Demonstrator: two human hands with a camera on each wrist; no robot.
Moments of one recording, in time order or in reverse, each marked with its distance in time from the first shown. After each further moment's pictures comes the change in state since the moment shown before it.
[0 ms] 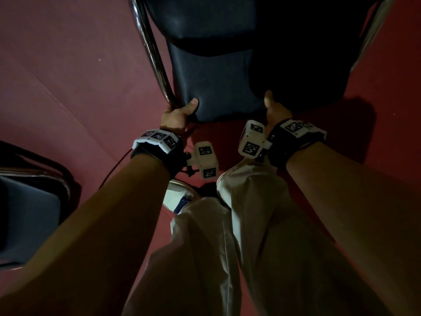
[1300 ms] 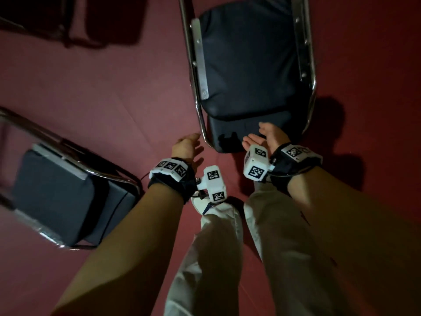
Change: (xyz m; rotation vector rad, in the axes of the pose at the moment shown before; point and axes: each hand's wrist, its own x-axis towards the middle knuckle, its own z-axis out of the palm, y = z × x) left_hand -0.283 0.129 -0.026 -0.016 0.081 0.024; right_hand -0.269 -0.076 -0.036 0.443 -0.307 0.049
